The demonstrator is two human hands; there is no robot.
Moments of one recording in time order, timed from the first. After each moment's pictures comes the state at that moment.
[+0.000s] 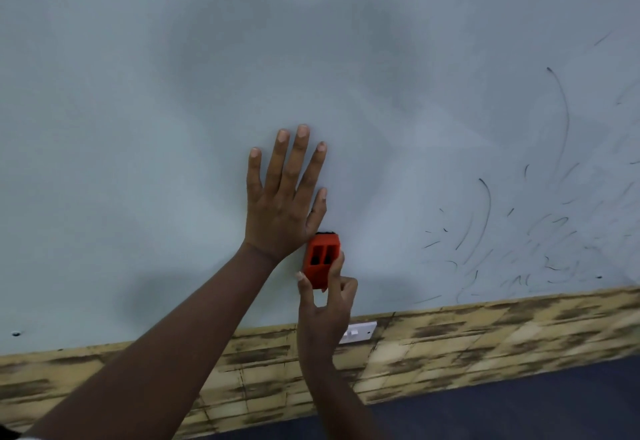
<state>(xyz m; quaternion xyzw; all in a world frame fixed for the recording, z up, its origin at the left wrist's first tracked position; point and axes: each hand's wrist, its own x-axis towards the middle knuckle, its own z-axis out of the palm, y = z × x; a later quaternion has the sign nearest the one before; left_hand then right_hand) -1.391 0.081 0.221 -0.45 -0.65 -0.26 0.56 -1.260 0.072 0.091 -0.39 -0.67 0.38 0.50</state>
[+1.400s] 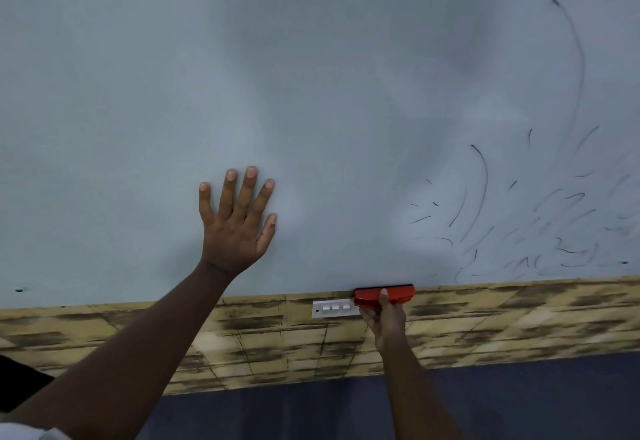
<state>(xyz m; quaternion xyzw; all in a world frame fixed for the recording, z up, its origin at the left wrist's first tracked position) -1.398 0.044 0.114 -0.45 -0.69 -0.19 0.53 -1.140 0.223 -0.024 -0.51 -0.28 0.76 0.31</state>
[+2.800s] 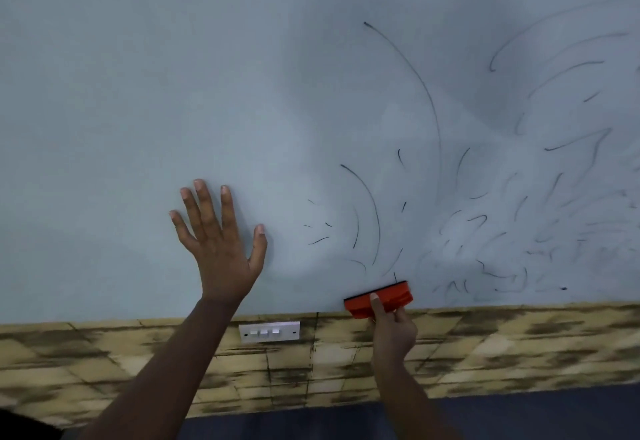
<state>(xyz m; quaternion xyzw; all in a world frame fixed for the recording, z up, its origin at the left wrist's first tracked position) -1.264 0.177 0.130 -0.32 -0.78 -0.32 0.43 -1.041 0.346 0.010 -0.53 -0.42 0.61 0.42</state>
